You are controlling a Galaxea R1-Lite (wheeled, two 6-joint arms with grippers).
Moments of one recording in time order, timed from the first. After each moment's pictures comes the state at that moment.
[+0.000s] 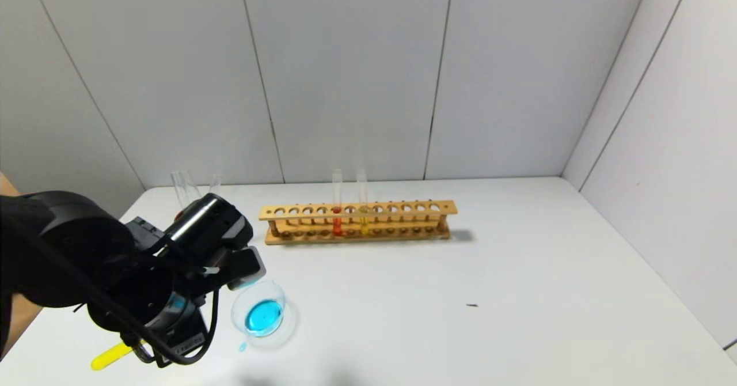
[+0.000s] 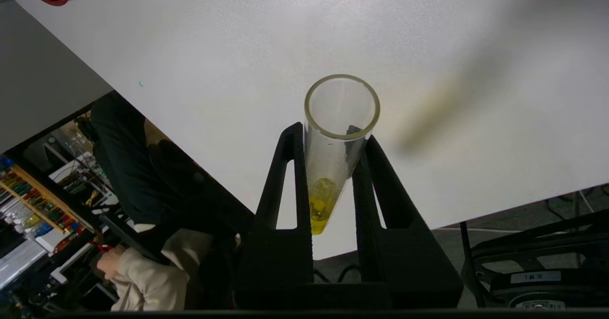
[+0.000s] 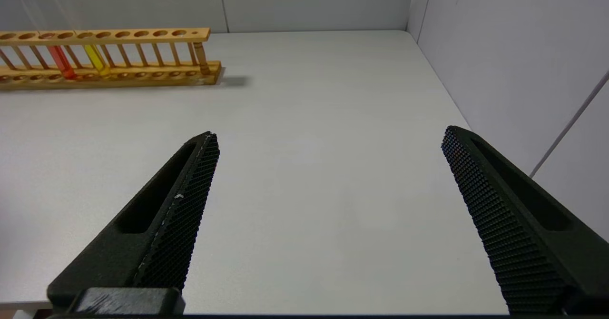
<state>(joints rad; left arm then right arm) -0.52 1.65 -0.91 0.52 0.49 0.45 0.00 0.00 0.00 -0.01 0.00 0.02</state>
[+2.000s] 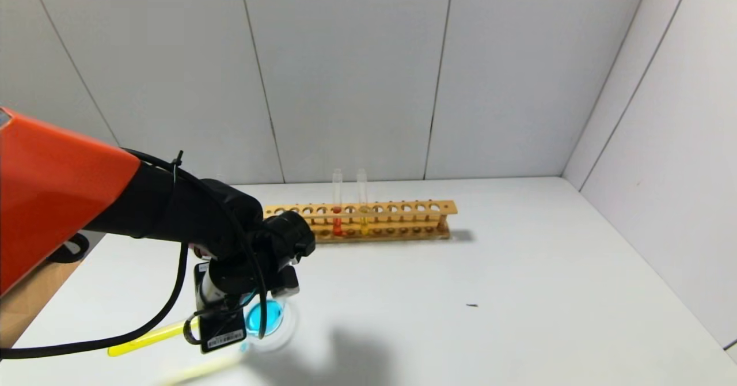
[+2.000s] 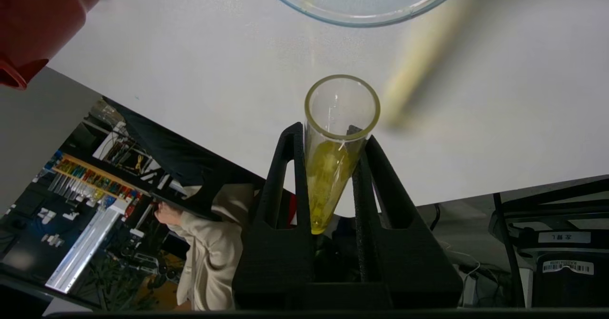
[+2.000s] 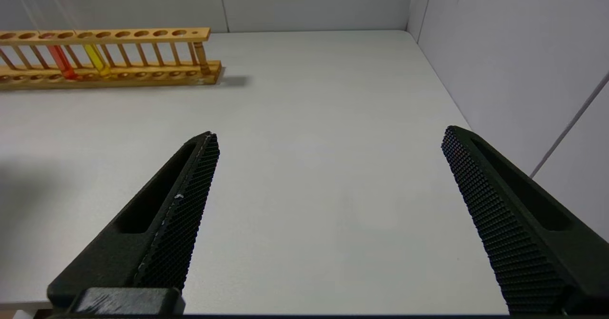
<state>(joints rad) -0.56 2.00 -1.20 0.78 0.56 0.46 0.00 0.00 0.00 -0.01 0.00 0.02</state>
